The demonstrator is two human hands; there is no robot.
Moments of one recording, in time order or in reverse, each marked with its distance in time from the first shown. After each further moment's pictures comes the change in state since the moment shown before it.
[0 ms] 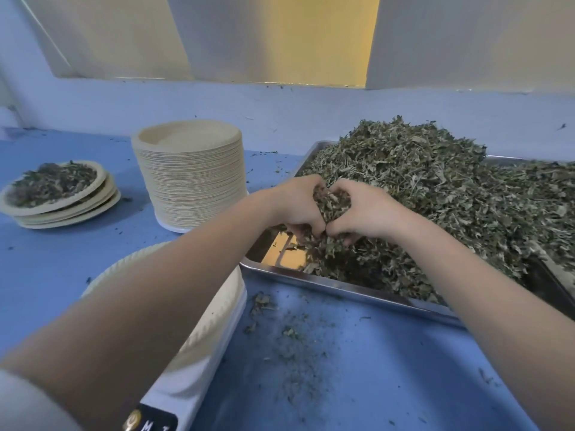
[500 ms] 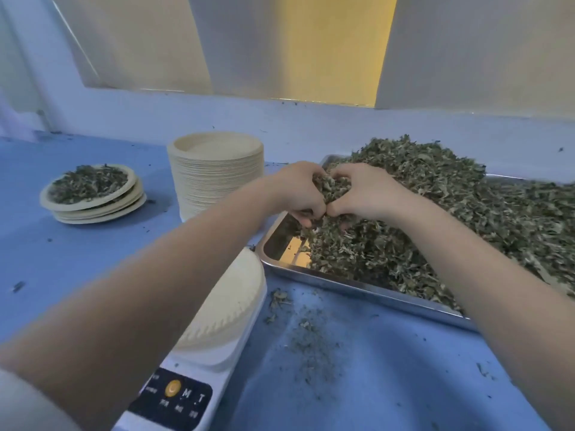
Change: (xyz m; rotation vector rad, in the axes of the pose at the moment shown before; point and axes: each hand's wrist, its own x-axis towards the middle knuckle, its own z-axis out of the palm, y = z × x) left_hand -0.042 0.014 -0.030 -0.065 0.111 0.030; right_hand -0.019 -0.055 -0.008 -0.078 0.079 -0.149
